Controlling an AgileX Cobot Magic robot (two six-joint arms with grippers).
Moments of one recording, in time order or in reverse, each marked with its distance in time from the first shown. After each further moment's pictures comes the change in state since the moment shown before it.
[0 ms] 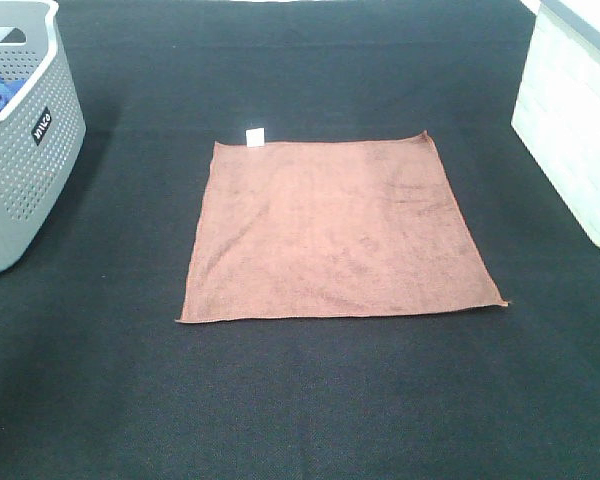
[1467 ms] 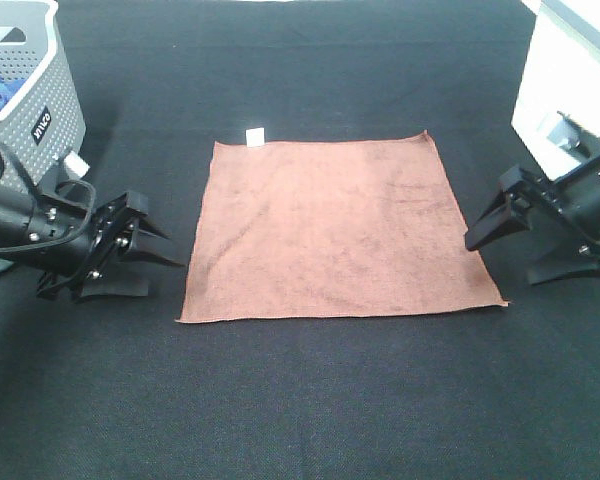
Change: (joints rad) left arm -0.025 1.033 -0.348 -0.673 0.050 0.611; right arm -0.141 1.085 -0.227 0.600 -0.105 -0.644
